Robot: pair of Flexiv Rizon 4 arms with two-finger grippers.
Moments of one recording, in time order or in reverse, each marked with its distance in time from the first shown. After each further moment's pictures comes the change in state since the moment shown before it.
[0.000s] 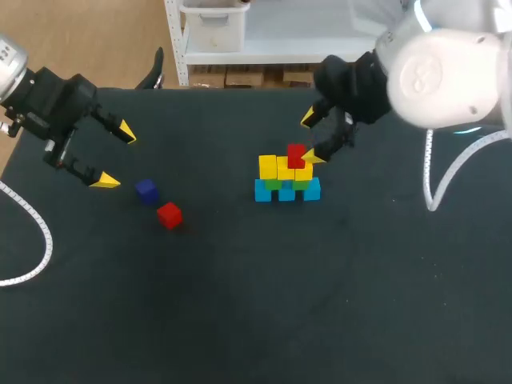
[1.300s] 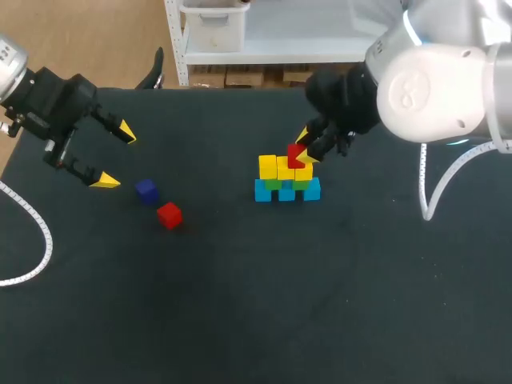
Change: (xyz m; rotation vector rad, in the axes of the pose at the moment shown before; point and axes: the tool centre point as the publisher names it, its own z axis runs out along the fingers) left arm 0.000 0.000 0.000 0.000 0.000 0.000; right arm -0.002 0.011 0.021 -0.009 0.035 0.004
